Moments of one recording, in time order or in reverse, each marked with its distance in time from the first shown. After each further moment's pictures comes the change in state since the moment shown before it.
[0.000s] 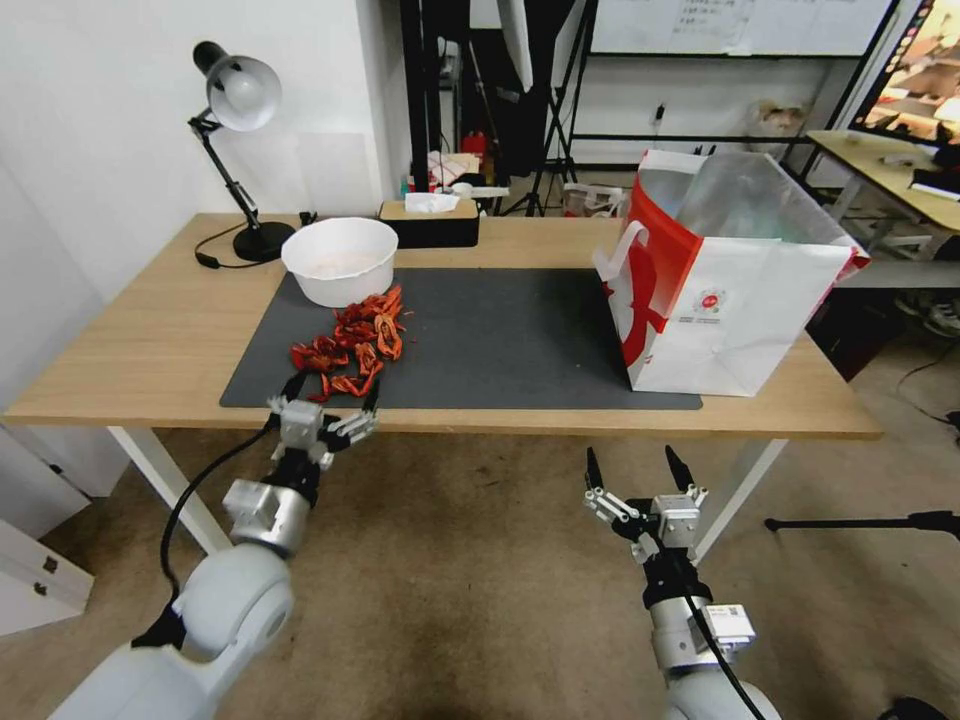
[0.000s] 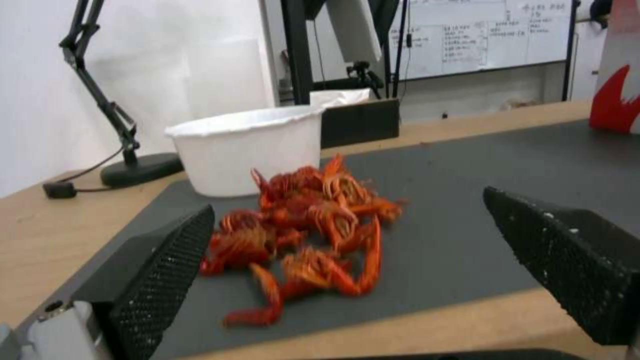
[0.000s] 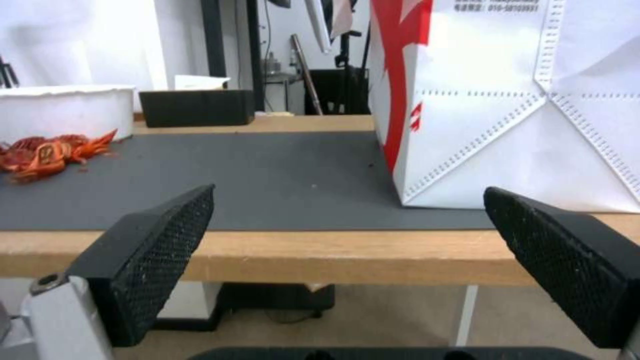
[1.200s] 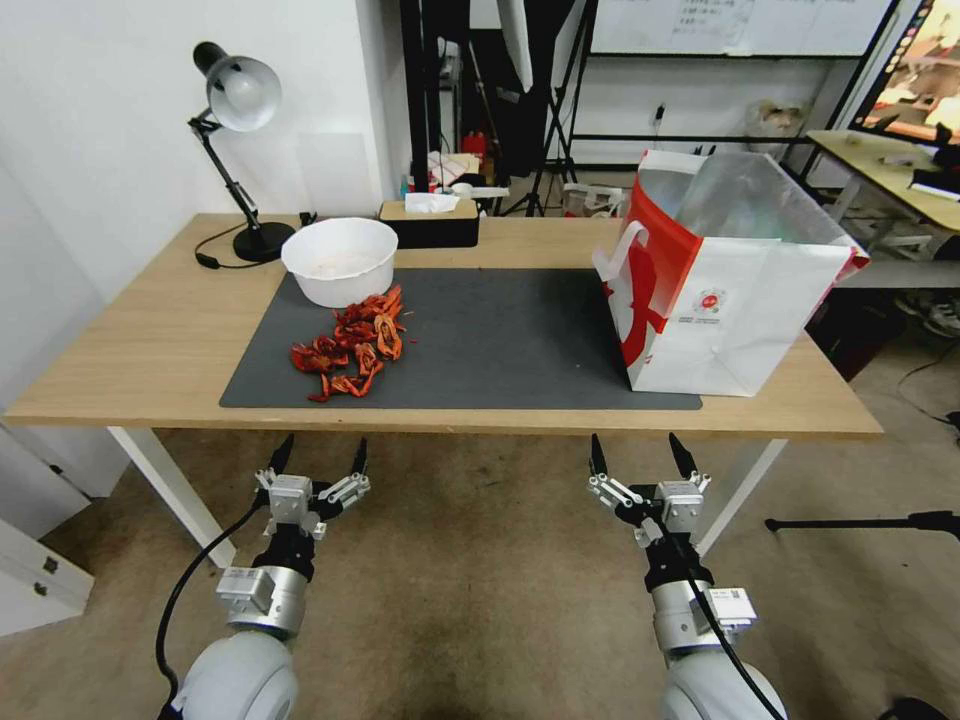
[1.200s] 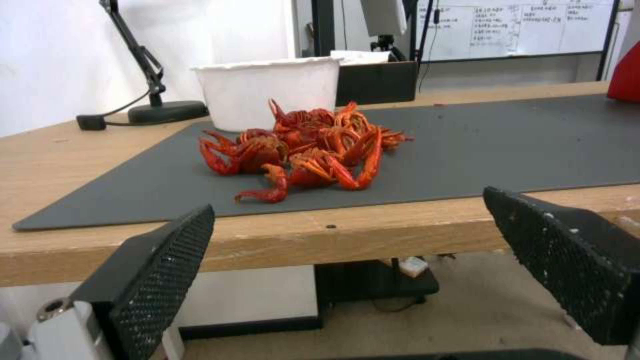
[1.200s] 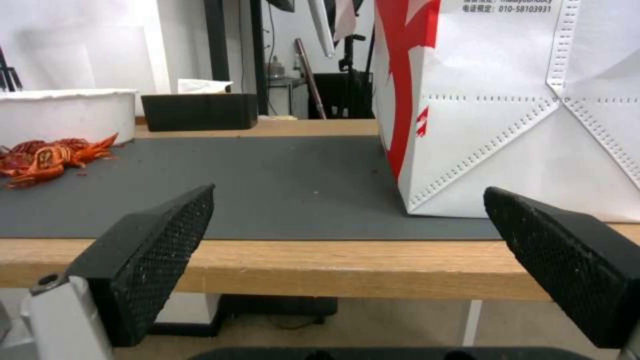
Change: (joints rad) left arm 0.142 -0.107 -0.020 0.020 0.062 -0.077 -0.016; right arm 0.034 -0.007 0.000 -0.022 0.014 -0.001 -0.014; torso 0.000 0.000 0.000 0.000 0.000
